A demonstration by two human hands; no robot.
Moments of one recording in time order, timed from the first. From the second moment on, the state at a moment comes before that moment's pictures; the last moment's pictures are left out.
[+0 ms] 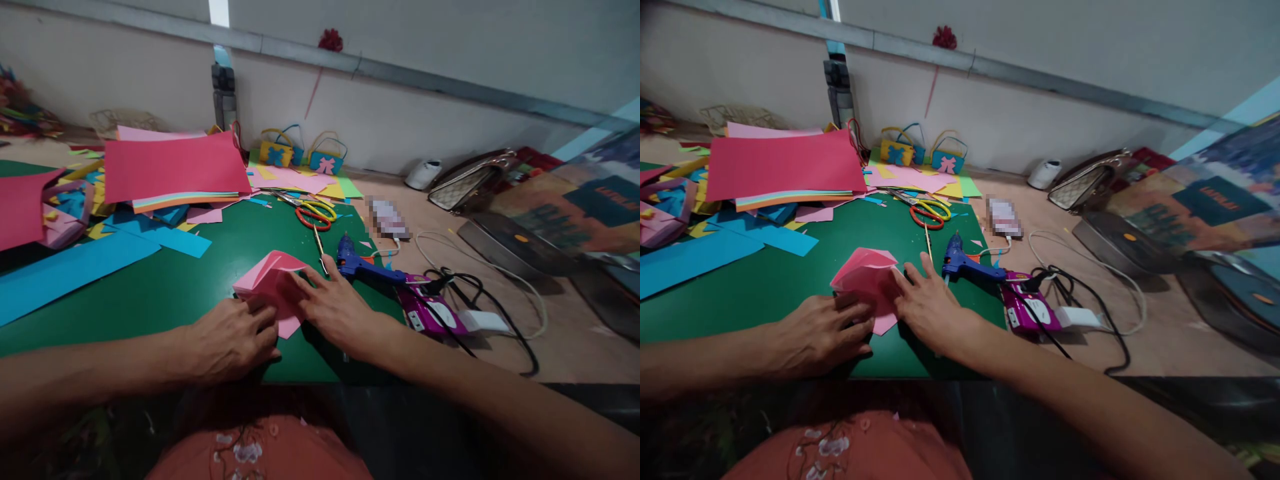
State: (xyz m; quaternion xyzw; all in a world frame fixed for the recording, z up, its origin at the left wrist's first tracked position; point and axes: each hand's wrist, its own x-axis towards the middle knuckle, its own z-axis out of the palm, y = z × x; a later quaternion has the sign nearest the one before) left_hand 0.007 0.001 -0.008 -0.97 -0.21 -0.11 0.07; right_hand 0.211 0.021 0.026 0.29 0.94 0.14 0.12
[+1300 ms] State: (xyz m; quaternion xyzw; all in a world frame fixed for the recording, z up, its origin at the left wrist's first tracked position) left_hand 0.015 -0.001 0.003 -0.98 -0.21 -0.02 0.06; right_hand 0.228 0.009 0.021 0.31 0.94 0.13 0.10
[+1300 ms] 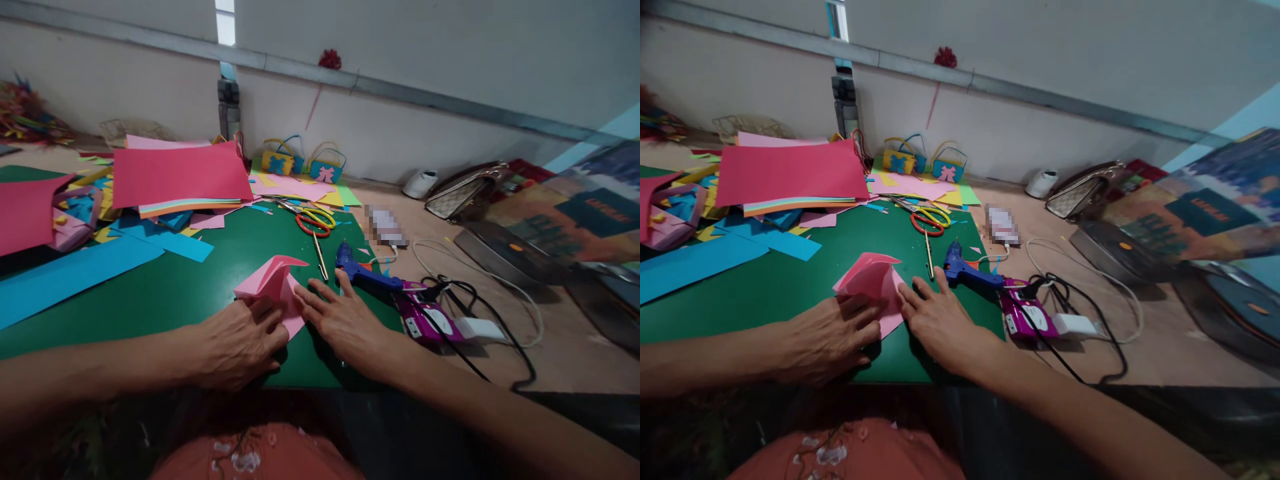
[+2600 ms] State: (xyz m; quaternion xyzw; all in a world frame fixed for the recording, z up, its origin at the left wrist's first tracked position) left_hand 0.010 -0.013 -0.008 -0.97 -0.18 -0.09 0.12; right_hand 0.202 -0.014 0.007 0.33 0.93 0.14 0.06
